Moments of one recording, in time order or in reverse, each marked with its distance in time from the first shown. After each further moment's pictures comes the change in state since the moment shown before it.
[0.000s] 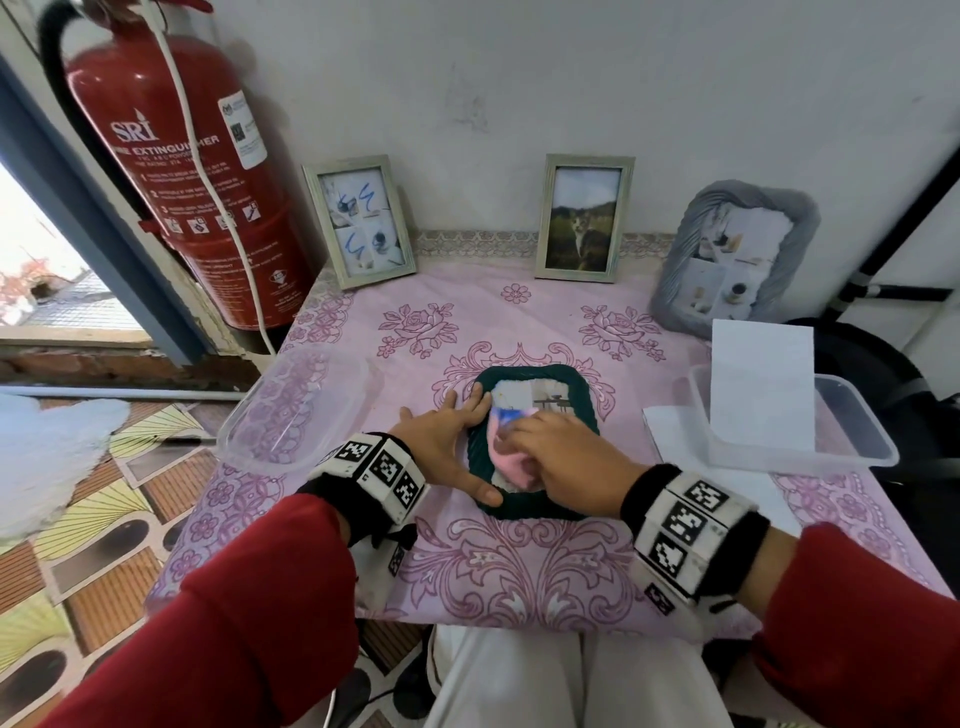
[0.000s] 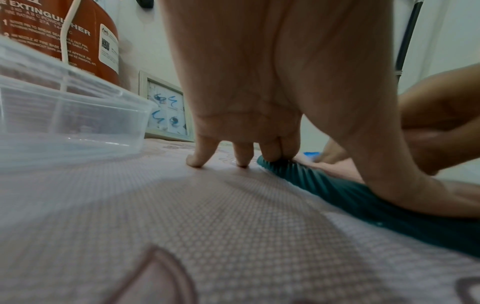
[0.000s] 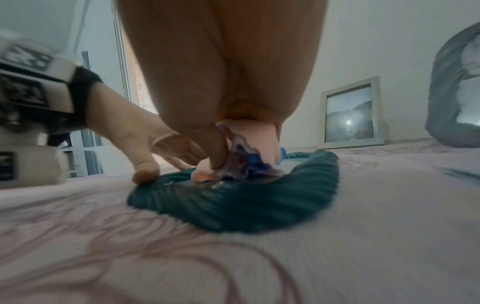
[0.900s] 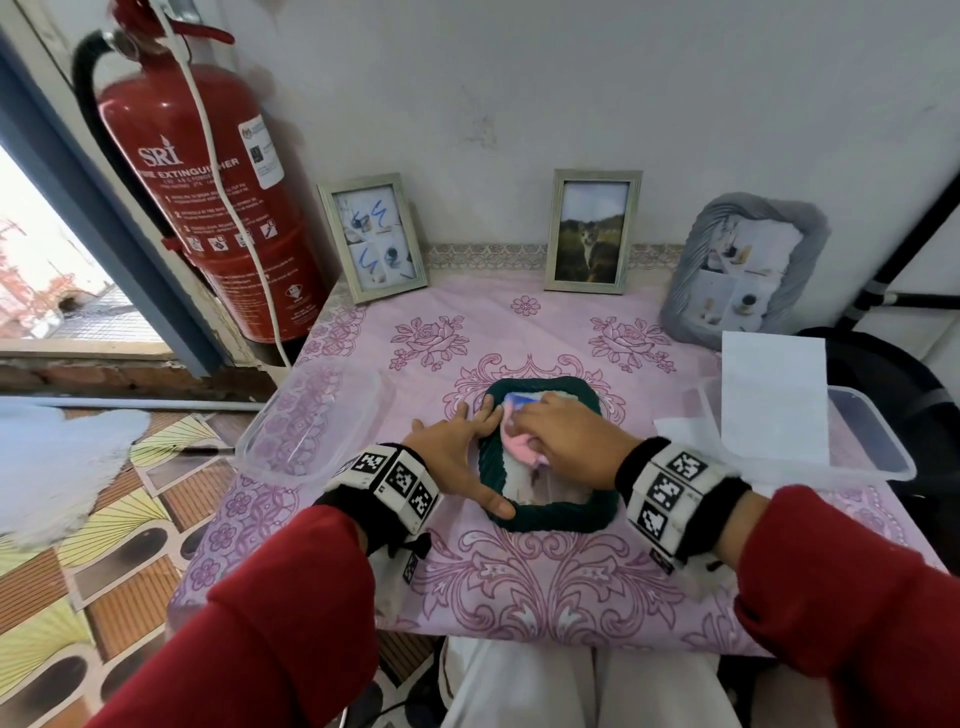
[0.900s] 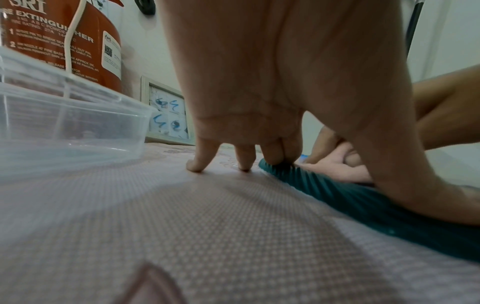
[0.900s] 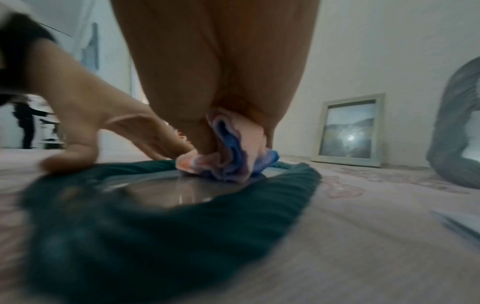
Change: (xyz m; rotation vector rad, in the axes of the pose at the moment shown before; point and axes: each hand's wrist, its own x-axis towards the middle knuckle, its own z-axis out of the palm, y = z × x) left_hand 0.000 0.004 -0.002 -0.015 0.000 -0.019; right_hand 0.028 0.025 -0.012 -0.055 0.004 -0.035
